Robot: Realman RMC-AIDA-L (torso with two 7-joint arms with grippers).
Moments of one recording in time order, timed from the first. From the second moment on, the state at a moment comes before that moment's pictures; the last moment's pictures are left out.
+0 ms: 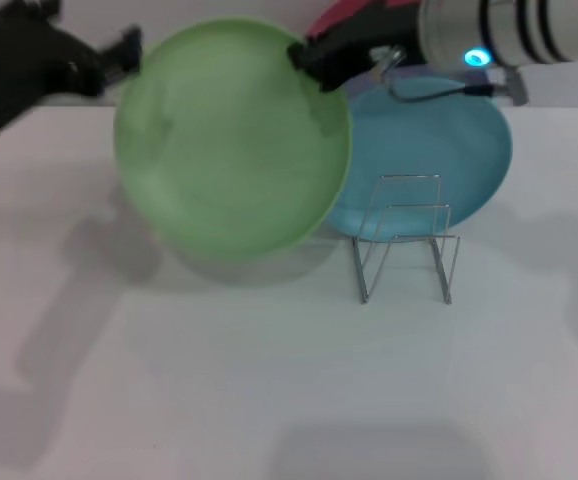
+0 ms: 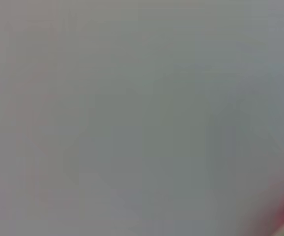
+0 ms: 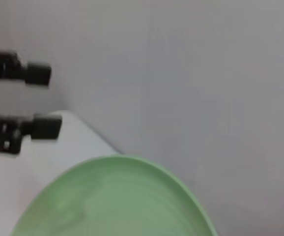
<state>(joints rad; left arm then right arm) 0.00 -2.06 -1.42 -1.86 2.61 -0.43 0.49 0.70 2.07 1.72 1.37 -2.33 0.99 -0.69</state>
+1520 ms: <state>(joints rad) -0.09 -2.06 -1.13 -0.83 2.61 0.99 0.16 0.19 2.08 2.04 1.02 -1.07 1.36 -2.57</state>
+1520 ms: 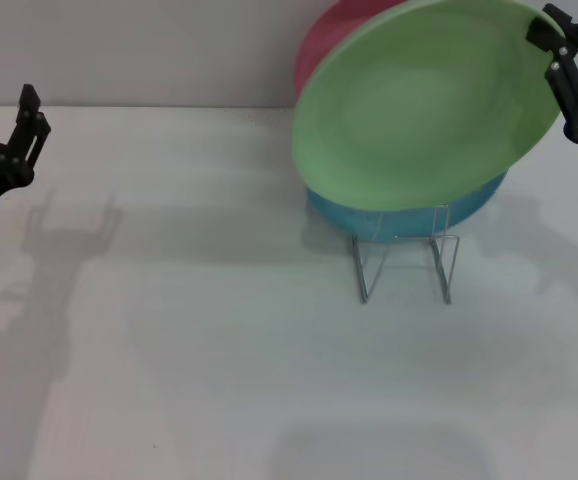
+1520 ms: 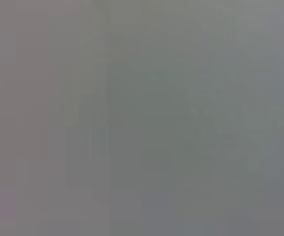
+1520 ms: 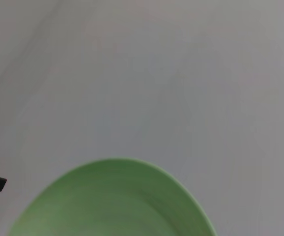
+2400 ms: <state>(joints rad) -0.11 -2.06 -1.12 -0.79 2.62 0.99 0.12 0.20 2.07 2.05 0.94 -1.10 1.37 -2.67</state>
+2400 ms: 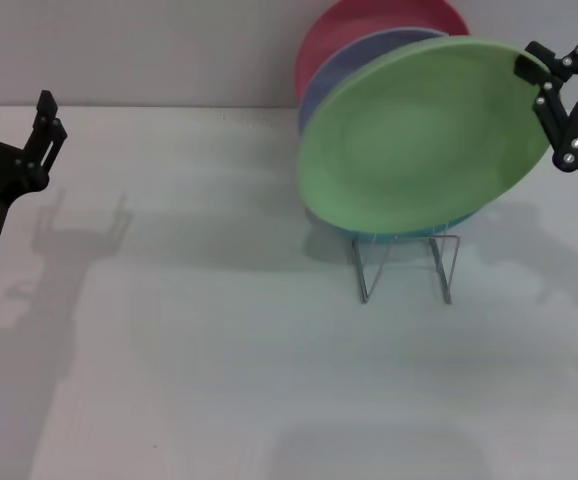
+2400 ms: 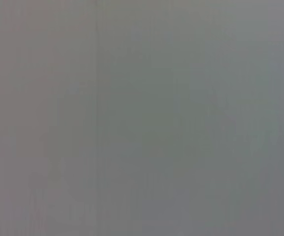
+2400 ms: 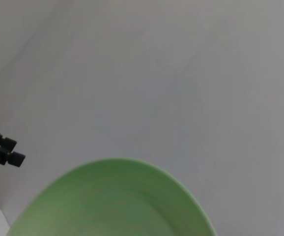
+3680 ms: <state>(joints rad) -0.16 -2.06 -1.10 -0.75 2.62 0.98 0.12 0.21 2.08 2.06 0.83 -1.13 1.34 -2.77</state>
